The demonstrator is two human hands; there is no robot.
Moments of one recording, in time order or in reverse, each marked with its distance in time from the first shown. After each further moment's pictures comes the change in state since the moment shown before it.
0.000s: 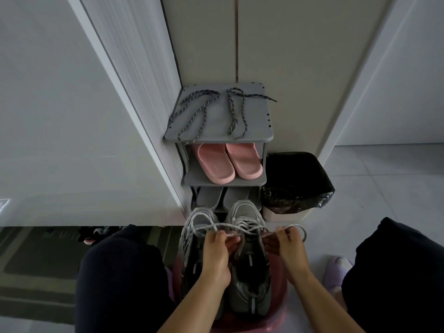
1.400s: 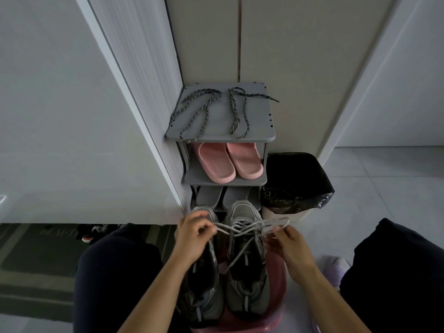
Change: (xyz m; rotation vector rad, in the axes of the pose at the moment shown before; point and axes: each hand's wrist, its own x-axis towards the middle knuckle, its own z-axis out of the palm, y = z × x) left_hand 0.041 0.031 -0.059 1.012 -0.081 0.632; right_hand -0.002 -0.011 -0.005 0.023 -0.069 0.051
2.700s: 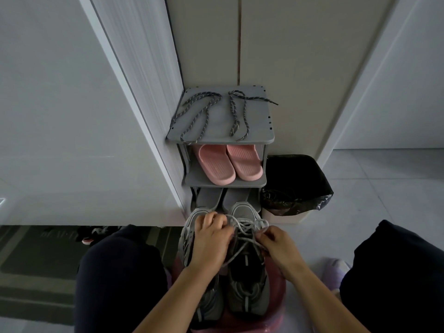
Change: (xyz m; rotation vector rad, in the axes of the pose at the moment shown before) left_hand -0.008 0.022 0.032 0.550 0.196 0.462; right_hand -0.003 -0.003 0.015 -0.402 -0.103 -0.055
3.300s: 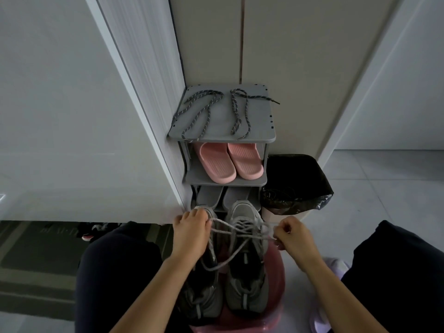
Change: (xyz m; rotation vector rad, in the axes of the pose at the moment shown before) left_hand 0.004 -0.020 -0.033 -0.046 -0.206 -0.354; right_hand 0.002 -0.009 -0.033 -0.169 0.112 -0.070
